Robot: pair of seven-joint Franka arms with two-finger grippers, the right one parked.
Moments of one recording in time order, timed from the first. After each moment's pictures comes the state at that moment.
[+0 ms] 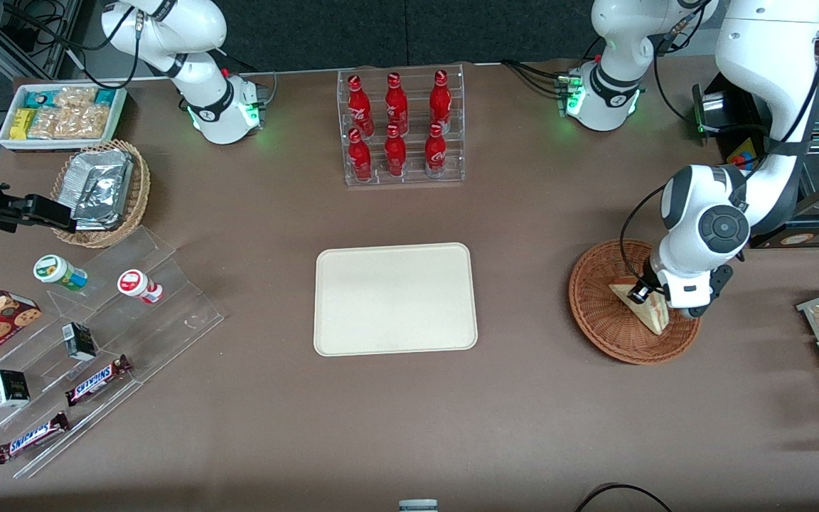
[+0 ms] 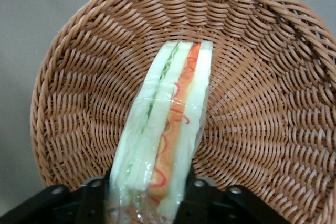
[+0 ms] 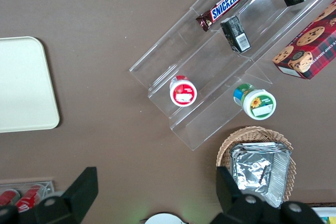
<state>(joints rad) 0.12 0.29 -0.20 -2.17 0.20 2.37 -1.05</state>
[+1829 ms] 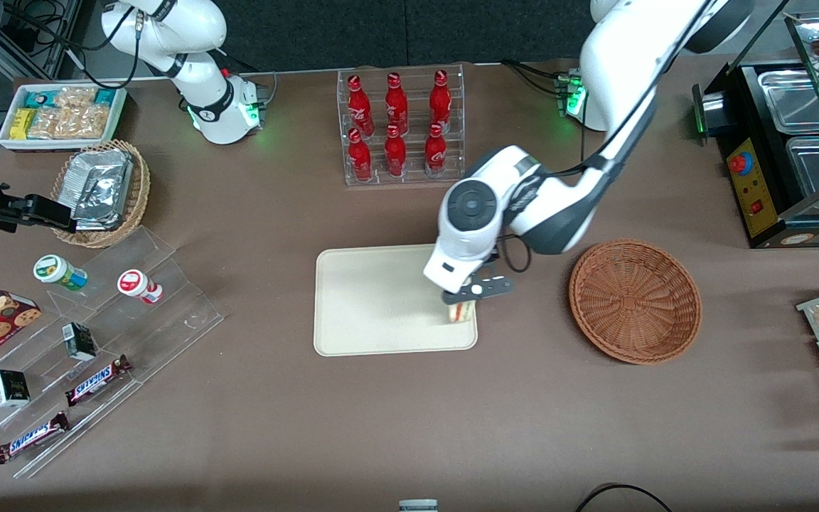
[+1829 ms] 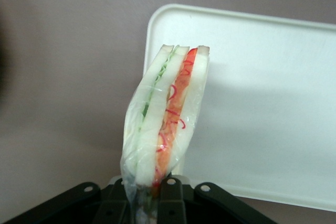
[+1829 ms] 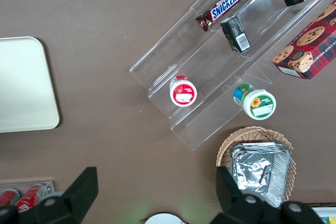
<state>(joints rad) -0.31 0.64 -0.49 -1.49 0.27 1.93 -1.01</state>
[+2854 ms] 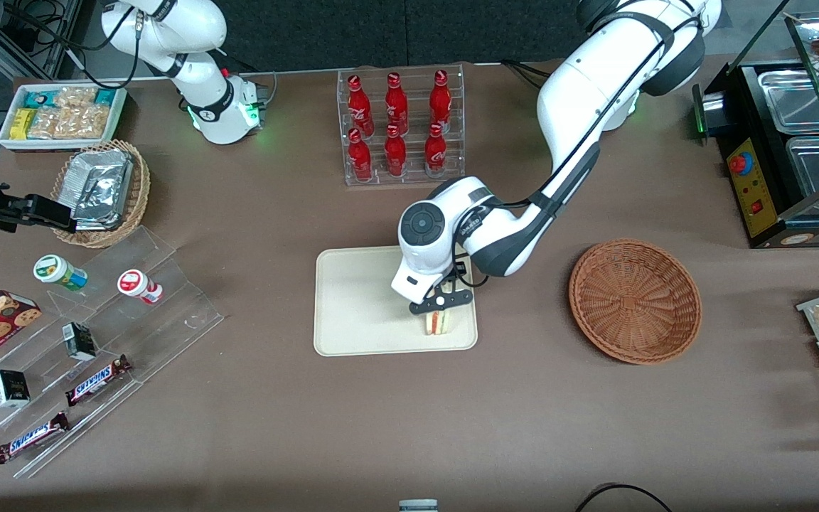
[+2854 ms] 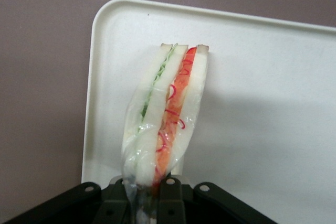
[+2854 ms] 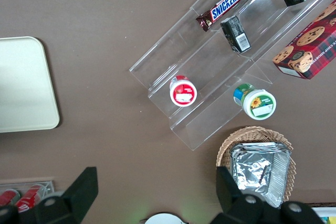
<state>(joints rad) -0.41 0.83 -0.47 -1.35 0.40 2.00 -1.14</state>
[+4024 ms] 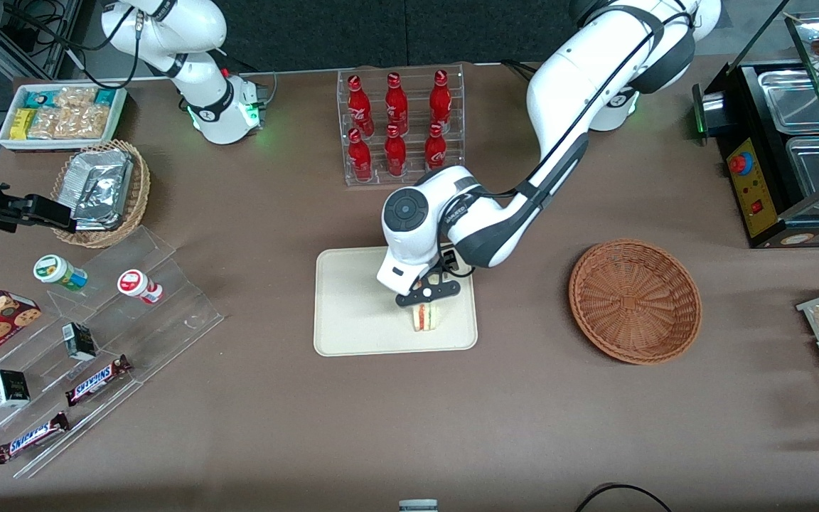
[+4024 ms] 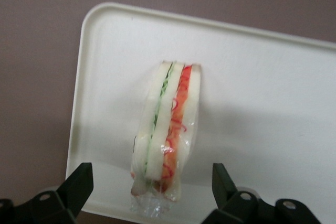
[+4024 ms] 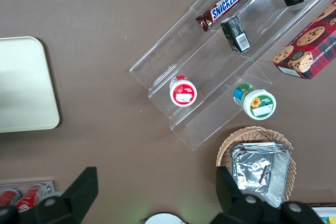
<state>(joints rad) -0.44 0.82 -0.47 -1.29 0.40 1.99 -1.20</state>
